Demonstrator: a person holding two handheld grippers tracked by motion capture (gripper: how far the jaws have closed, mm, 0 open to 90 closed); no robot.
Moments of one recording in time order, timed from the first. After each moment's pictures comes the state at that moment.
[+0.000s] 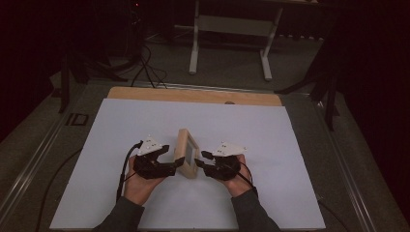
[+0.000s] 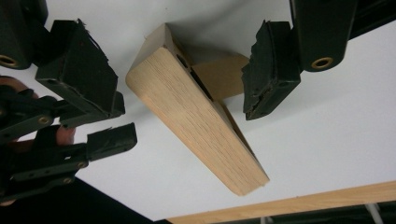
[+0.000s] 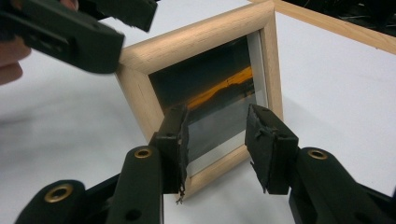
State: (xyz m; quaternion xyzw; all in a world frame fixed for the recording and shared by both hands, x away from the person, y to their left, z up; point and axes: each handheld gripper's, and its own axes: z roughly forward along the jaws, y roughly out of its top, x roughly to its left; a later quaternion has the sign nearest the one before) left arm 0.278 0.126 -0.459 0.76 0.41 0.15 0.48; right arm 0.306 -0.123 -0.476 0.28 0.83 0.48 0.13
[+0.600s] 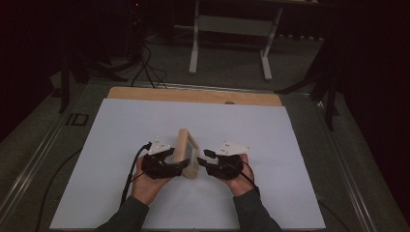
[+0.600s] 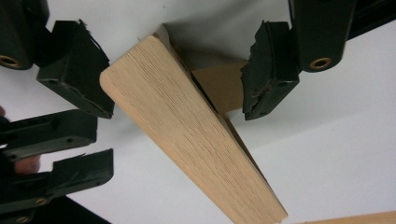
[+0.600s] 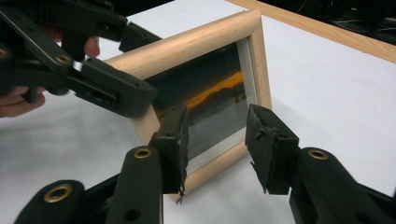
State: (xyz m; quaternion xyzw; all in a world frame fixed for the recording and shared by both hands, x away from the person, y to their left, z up) left arm 0.289 0.111 -0.477 0.77 0.43 0.13 0.45; right arm 0.305 -0.130 -0.472 0.28 0.82 0.48 0.13
